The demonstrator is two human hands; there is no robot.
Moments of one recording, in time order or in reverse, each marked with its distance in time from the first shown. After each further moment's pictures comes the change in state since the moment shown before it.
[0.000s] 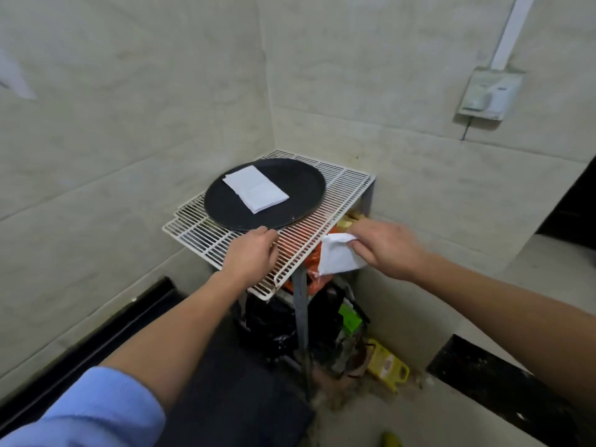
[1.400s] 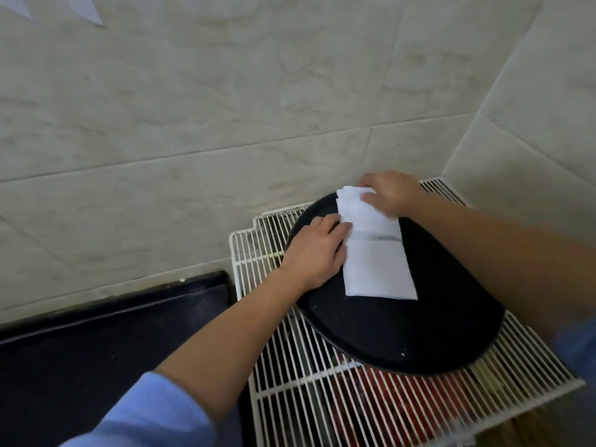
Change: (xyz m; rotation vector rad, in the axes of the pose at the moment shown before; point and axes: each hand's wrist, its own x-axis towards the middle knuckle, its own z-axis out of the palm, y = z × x) left_hand 0.162 -0.169 0.085 -0.036 0.051 -0.423; right_hand 0.487 0.036 0.188 0.035 -0.340 -0.309
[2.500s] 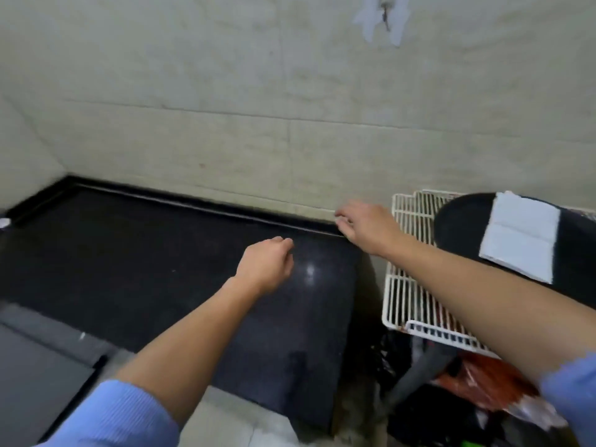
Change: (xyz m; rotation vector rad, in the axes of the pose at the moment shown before) left_hand -0.366 0.031 -0.141 0.306 0.037 -0.812; right_hand -0.179 -0.314 0.013 0.243 0.183 -0.743
